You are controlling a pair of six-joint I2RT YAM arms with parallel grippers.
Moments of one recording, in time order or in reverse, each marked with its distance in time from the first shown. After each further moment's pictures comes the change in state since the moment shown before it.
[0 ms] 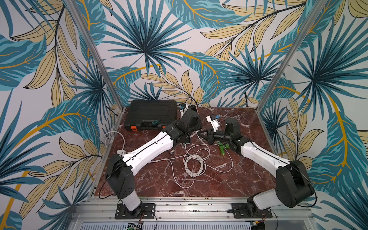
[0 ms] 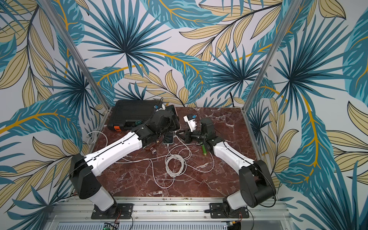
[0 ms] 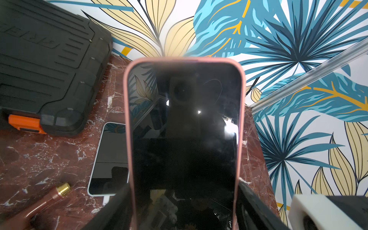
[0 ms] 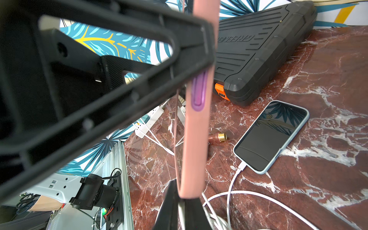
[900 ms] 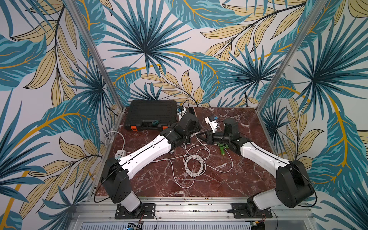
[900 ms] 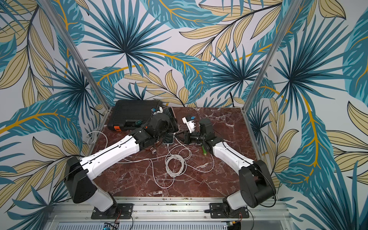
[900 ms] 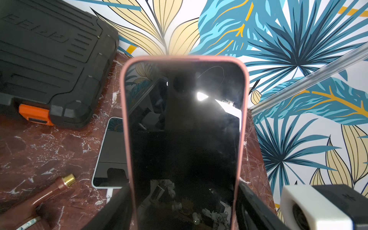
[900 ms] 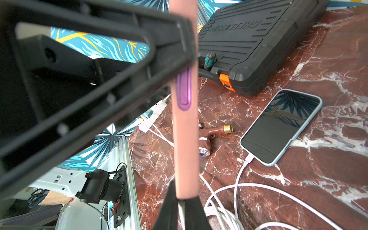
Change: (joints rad) left arm -0.015 -0.069 -0.098 0.042 -0.026 -0.033; right arm 0.019 0.000 0.000 -0.032 -0.011 0.014
